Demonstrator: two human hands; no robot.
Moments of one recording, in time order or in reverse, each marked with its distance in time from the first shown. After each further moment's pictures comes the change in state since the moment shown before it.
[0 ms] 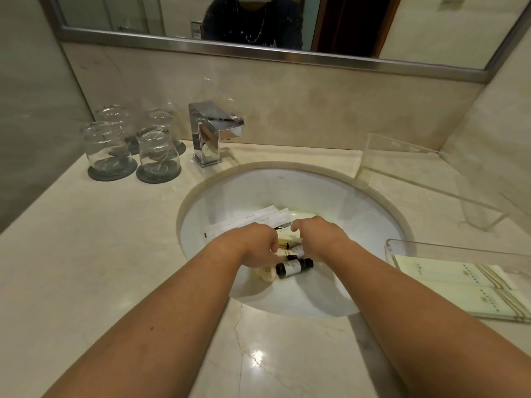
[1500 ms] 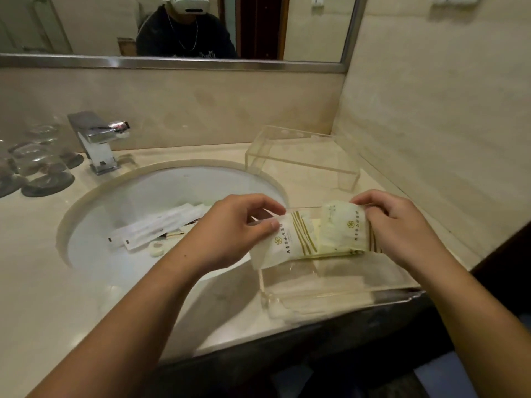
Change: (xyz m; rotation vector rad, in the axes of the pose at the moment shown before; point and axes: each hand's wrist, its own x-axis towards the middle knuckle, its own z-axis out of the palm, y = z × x) left_hand -0.068 0.196 0.004 -0.550 0.402 0.353; right_hand -0.240 0.216 -0.037 0.946 0.586 0.291
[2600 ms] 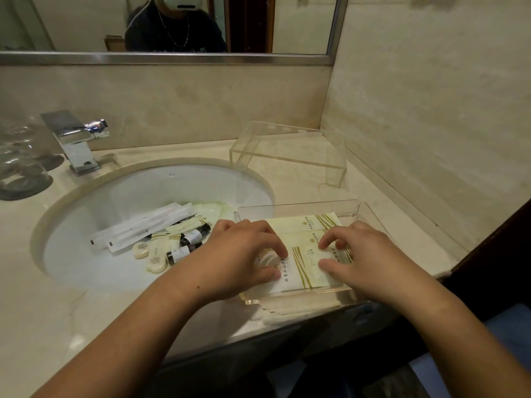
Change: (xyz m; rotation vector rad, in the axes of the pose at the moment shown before) left_hand -0.009 0.007 0.036 0.538 -0.232 0.183; right_hand -0.030 0.015 0.008 -0.460 -0.310 -0.084
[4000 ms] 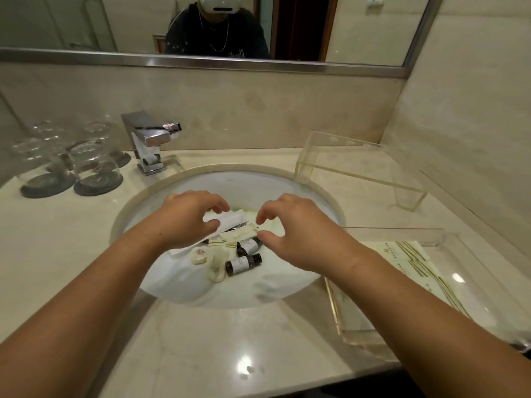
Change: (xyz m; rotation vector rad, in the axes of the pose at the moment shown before) left_hand -0.033 -0.213 -0.058 0.079 0.079 -0.361; right_hand 0.100 -0.178 0.070 -0.052 0.013 -0.435
